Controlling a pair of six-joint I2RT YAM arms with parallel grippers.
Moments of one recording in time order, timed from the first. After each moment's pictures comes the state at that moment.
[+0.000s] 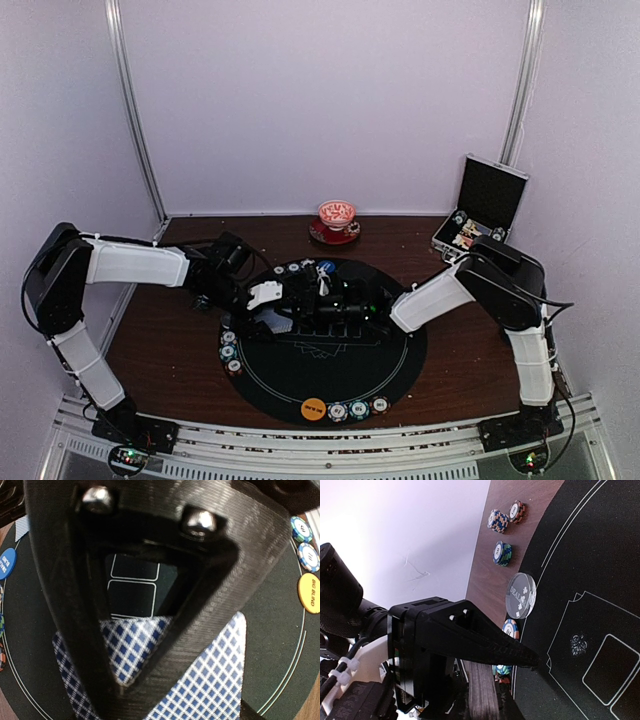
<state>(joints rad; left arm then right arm) -0.64 1.70 1.01 -0.42 0.48 0.79 0.93 2.15 1.14 0.78 -0.46 1.20</state>
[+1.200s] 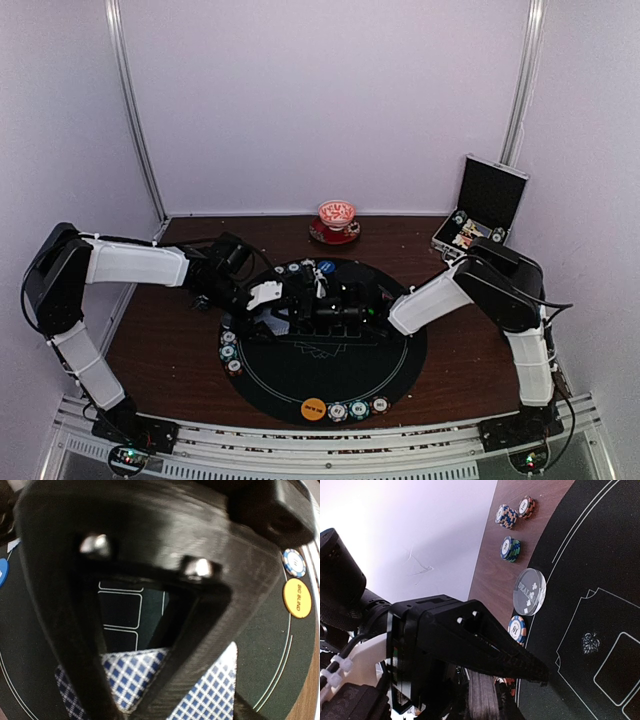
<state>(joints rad) -0.64 1.70 1.01 -0.43 0.54 0.79 0.94 2.16 1.14 0.81 -0.46 1.19</state>
